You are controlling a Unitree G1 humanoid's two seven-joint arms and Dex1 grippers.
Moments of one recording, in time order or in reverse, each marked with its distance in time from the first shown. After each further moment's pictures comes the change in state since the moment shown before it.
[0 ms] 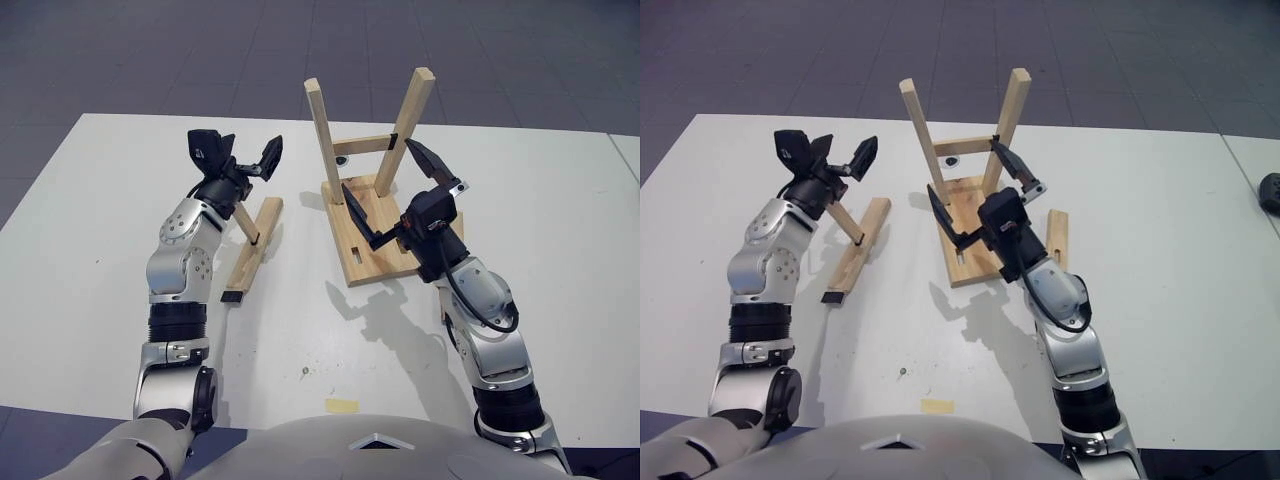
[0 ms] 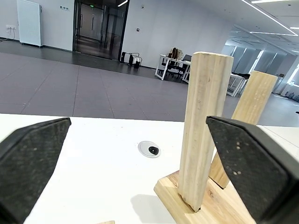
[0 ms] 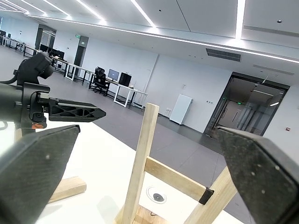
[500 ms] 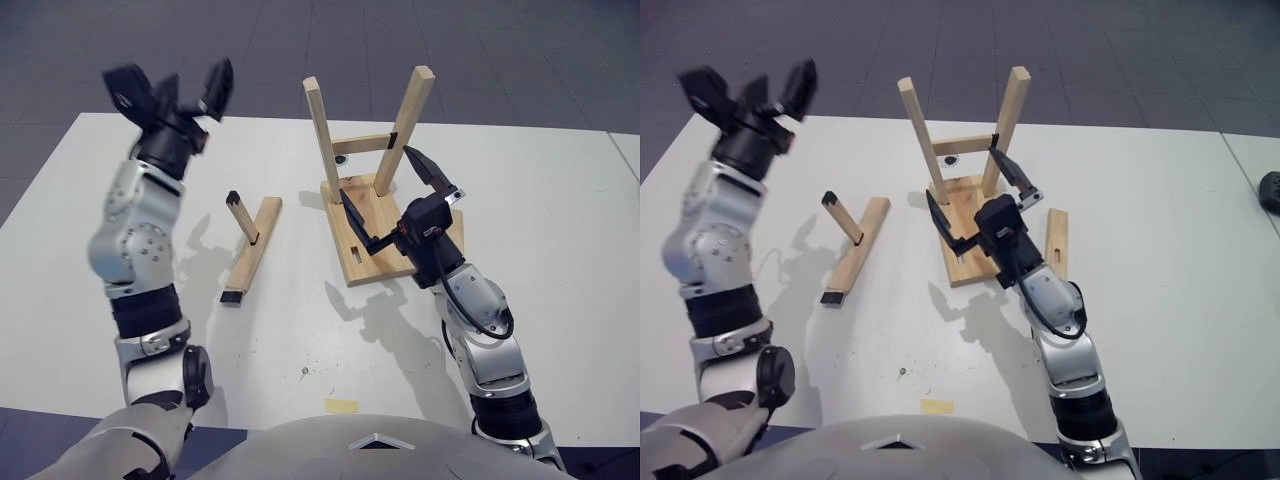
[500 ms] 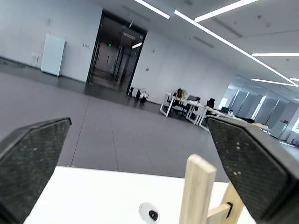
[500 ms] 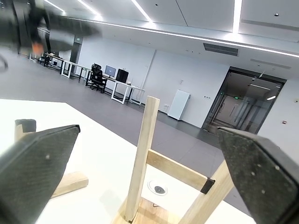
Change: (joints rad) left arm -0.121 0.128 0.236 -0.348 -0.245 0.282 0.139; right arm 0.048 0.027 0.029 -0.018 -0.035 0.002 -0.040
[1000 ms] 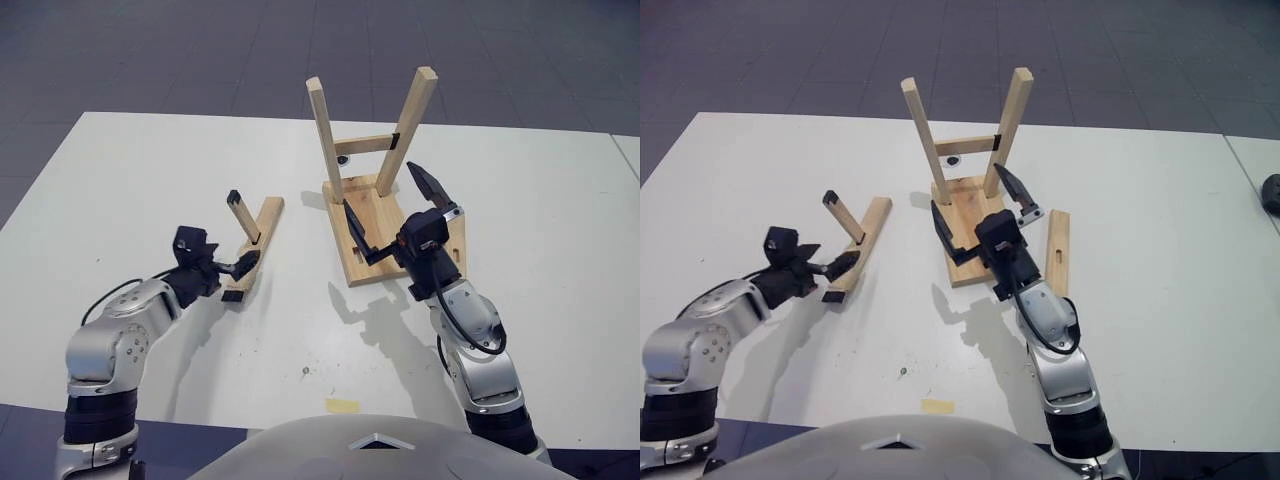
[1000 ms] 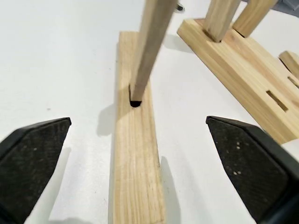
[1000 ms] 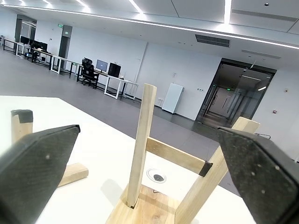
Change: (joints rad) left arm 0.571 0.168 -0.276 -0.069 0.137 0.233 -0.153; right arm 0.069 0.024 0.017 0.003 -0.042 -0.025 -0.044
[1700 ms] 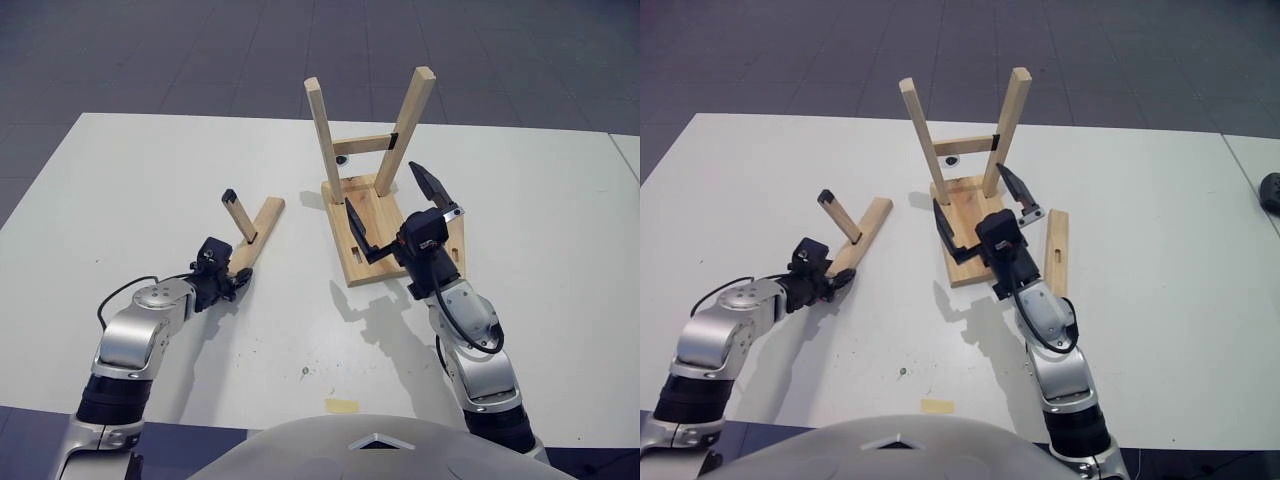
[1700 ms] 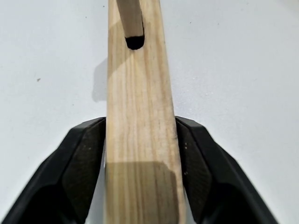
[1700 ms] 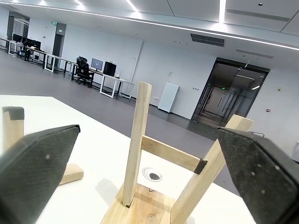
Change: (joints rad) left arm -0.062 0.068 -0.152 0.080 0.249 0.013 -0.029; right arm -0.002 0.011 -0.001 0.009 -0.014 -0.005 -0.024
